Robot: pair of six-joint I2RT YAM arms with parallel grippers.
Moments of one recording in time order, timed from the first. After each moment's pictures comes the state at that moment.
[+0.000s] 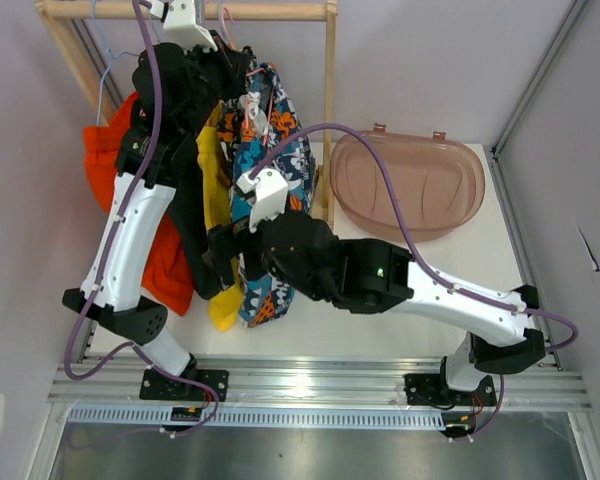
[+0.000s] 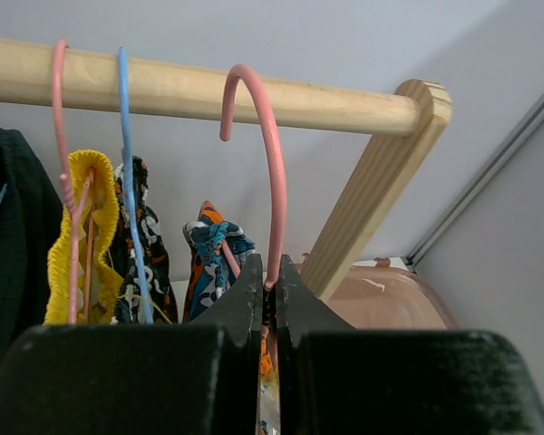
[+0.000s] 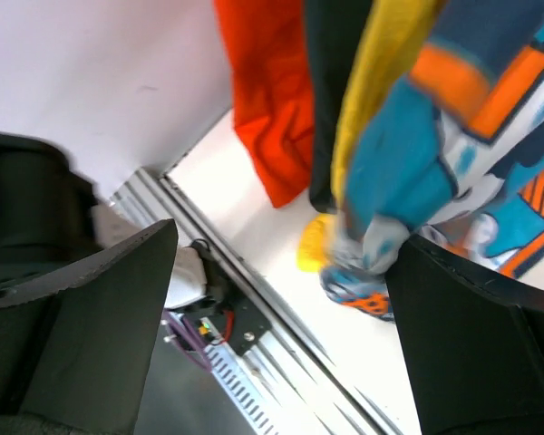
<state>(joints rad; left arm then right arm) -0.44 1.63 2.25 -0.52 -0.13 -0.27 1.39 1.64 2.03 -0.67 0.49 0.43</state>
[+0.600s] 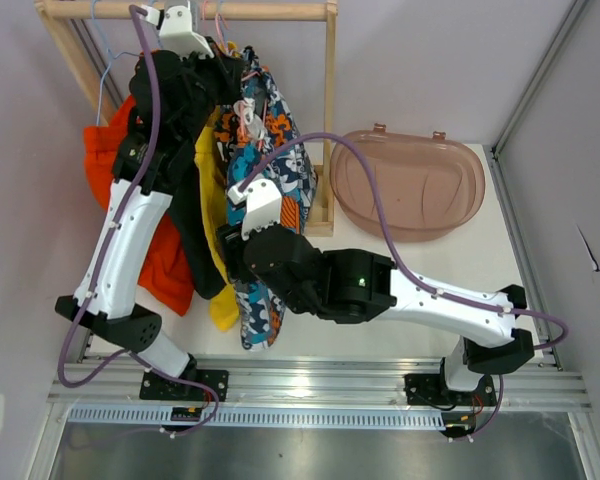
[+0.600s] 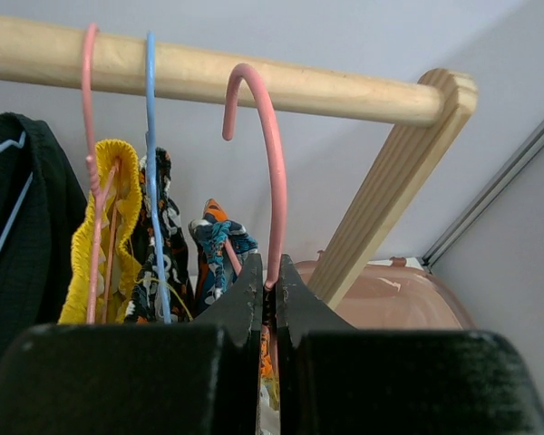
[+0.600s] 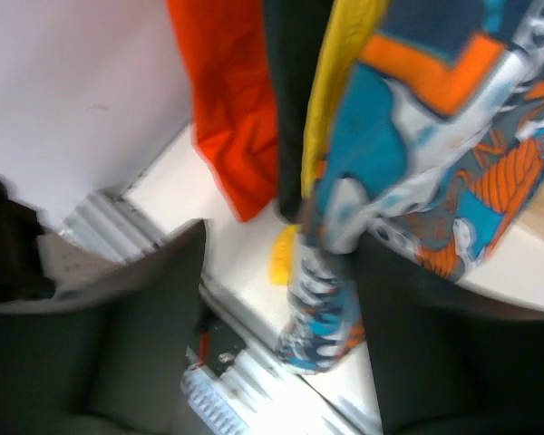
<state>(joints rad) -0.44 1.59 2.16 -0.48 -0.17 -0.25 1.46 1.69 2.07 -0.68 0.69 0.41</state>
